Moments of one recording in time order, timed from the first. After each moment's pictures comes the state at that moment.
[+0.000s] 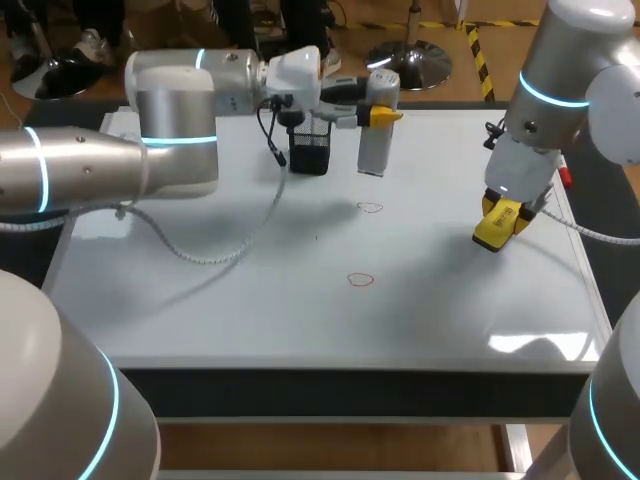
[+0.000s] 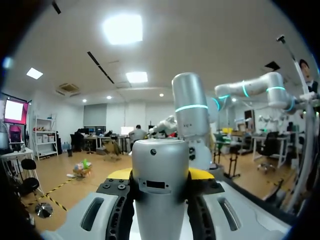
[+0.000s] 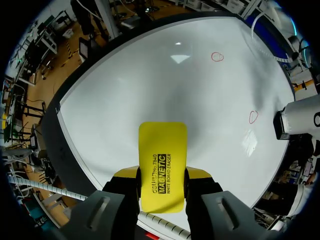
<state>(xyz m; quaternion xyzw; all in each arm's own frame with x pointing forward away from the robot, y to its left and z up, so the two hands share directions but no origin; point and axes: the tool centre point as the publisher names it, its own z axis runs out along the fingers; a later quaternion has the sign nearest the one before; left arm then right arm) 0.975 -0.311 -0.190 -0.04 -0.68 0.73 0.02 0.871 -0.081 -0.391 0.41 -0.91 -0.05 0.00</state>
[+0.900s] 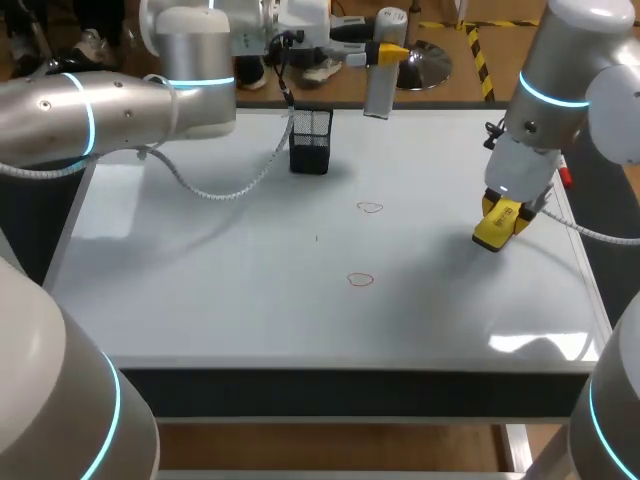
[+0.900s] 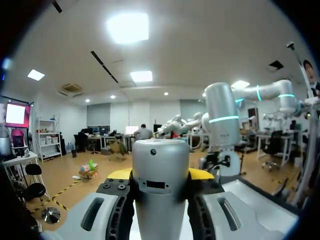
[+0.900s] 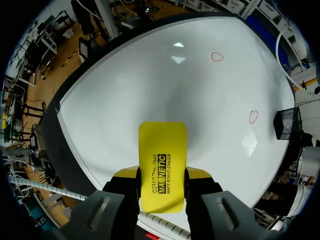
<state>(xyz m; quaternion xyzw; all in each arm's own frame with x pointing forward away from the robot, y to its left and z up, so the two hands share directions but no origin) 1.076 -0.326 -0.158 -0.03 -0.69 0.73 0.01 0.871 -0.081 -0.391 0.41 -0.91 -0.05 0.00</state>
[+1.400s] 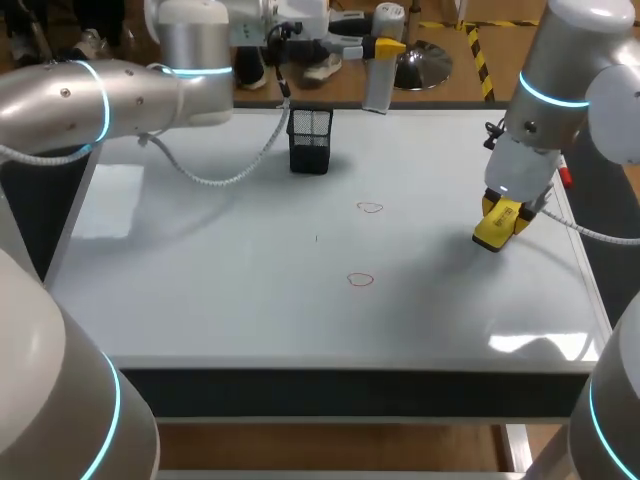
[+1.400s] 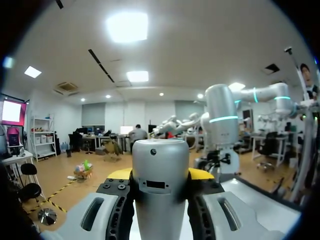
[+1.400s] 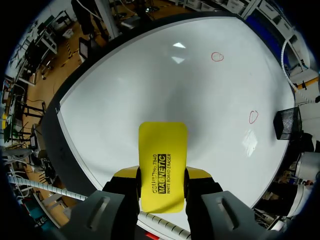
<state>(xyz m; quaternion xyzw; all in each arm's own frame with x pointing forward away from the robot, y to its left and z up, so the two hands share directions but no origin) 1.092 -0.325 -0.162 -0.05 -0.68 0.73 0.03 0.871 -0.081 -0.391 0.41 -0.91 -0.05 0.00</state>
